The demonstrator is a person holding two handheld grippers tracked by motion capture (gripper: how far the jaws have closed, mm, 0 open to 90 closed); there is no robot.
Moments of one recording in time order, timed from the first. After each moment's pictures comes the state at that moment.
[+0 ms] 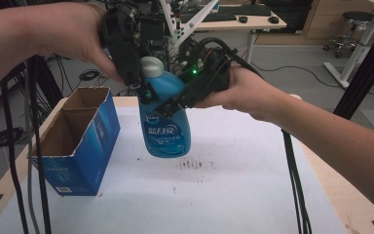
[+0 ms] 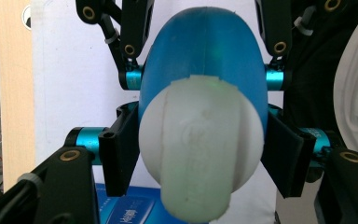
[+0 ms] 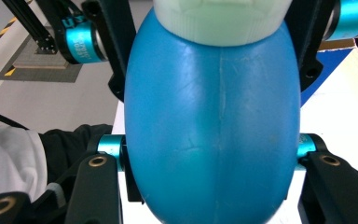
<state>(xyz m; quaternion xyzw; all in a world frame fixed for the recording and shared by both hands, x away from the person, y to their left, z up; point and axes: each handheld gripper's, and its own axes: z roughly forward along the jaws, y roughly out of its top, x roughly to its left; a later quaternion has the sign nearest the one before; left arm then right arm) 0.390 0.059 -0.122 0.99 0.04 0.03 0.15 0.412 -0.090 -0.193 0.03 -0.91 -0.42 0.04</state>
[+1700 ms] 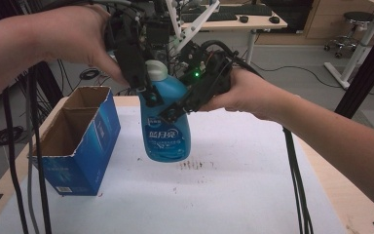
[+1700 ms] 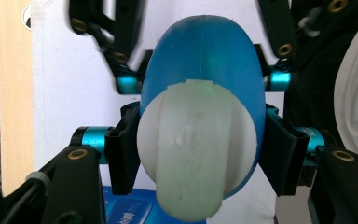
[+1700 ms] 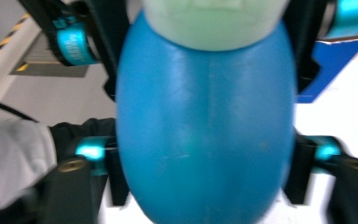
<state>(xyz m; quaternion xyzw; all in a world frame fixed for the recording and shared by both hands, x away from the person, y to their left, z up) 0.388 0.055 -0.126 0.99 0.05 0.04 0.14 0.415 -0.090 -0.198 0.03 -0.91 -0.41 0.06</state>
